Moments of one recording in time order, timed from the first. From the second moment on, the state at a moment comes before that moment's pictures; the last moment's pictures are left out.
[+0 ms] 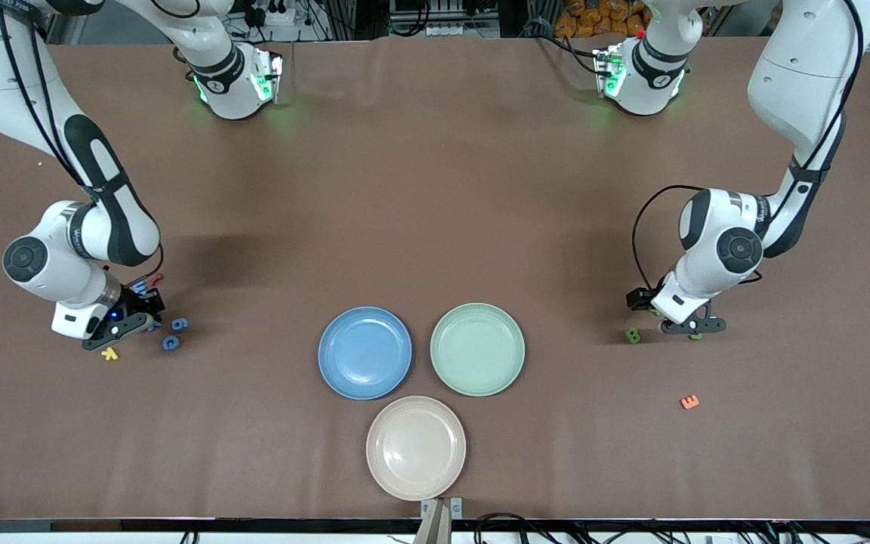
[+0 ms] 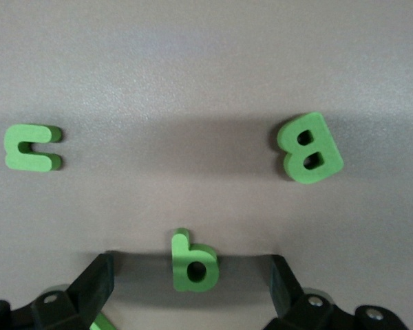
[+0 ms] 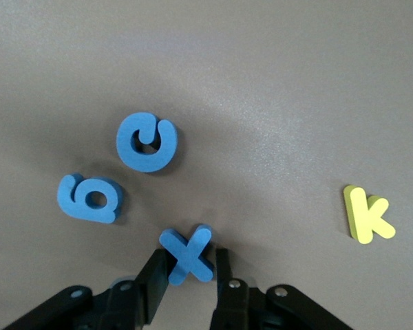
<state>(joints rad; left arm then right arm) 0.05 0.53 -0.15 -2.10 0.17 2.61 -0.26 -0.17 0.56 -0.03 -2.01 -0.02 2.62 -0.69</state>
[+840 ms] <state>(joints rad) 0.05 0.51 -0.15 -2.10 0.17 2.61 -0.36 -0.17 0.56 -0.03 -2.01 -0.02 2.62 -0.70</state>
